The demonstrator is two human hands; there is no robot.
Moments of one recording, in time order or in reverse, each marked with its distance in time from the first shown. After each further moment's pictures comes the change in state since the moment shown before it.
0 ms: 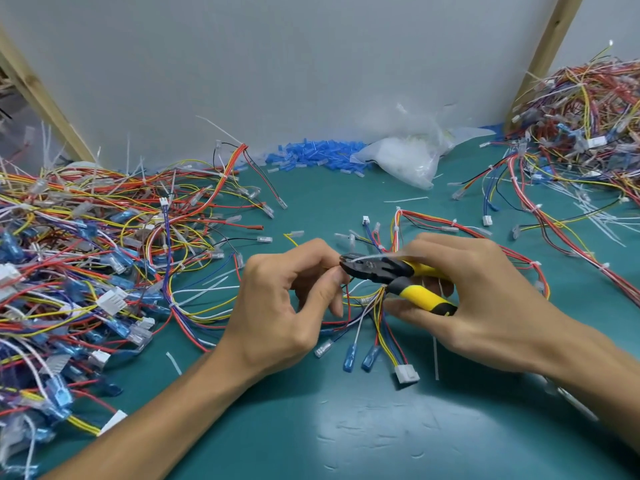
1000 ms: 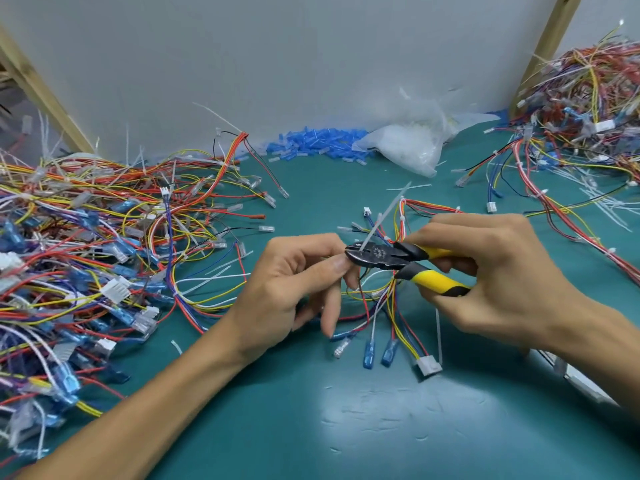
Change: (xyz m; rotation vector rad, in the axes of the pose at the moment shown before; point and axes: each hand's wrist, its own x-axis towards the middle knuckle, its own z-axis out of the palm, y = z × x) left_hand 0.004 -0.006 -0.004 -0.546 -0.286 -0.284; right_hand 0.002 0.007 -0.007 -0.088 0.068 -0.074
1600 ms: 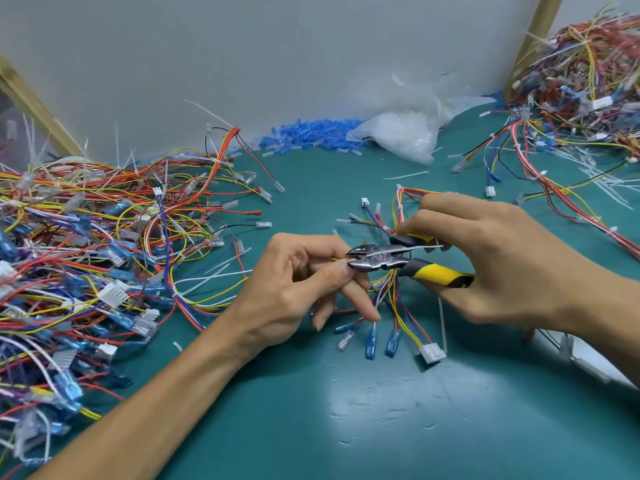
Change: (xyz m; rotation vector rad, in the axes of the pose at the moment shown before) left_hand 0.001 0.001 -0.001 0.065 -0.083 -0.043; right_hand 0.000 -0.001 -0.009 -0.165 -0.129 -0.063
